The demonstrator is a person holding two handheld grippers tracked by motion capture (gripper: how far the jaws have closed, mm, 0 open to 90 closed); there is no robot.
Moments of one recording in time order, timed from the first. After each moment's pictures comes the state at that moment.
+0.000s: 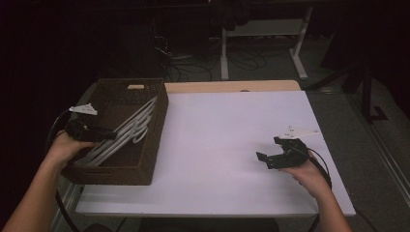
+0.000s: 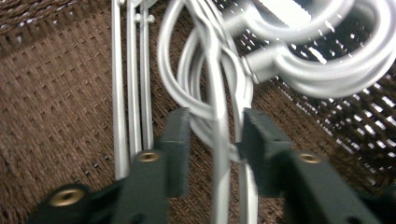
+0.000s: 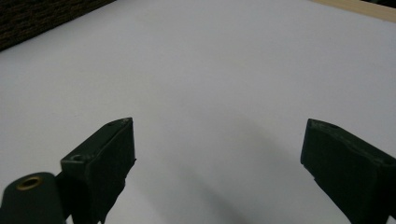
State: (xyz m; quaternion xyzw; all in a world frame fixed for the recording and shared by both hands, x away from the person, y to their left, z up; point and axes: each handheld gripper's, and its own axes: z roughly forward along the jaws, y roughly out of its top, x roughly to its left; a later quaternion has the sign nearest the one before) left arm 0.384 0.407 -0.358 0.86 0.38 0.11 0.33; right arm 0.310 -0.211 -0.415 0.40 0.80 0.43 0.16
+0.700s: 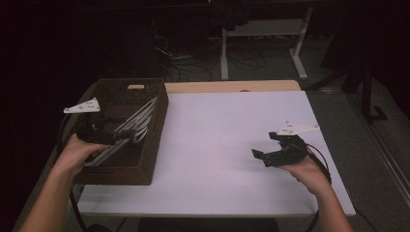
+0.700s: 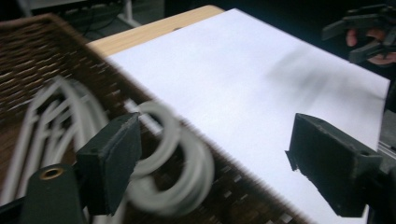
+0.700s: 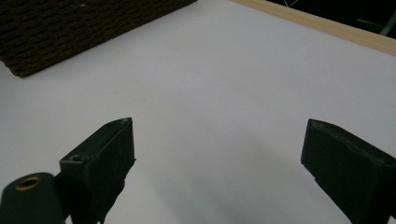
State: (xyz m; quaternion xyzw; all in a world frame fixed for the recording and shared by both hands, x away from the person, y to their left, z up) left arm 0.346 0.337 -0.322 0.80 0.31 0.09 0.50; right arm 0.305 -0.198 -0.387 0.36 0.80 0.45 0.16
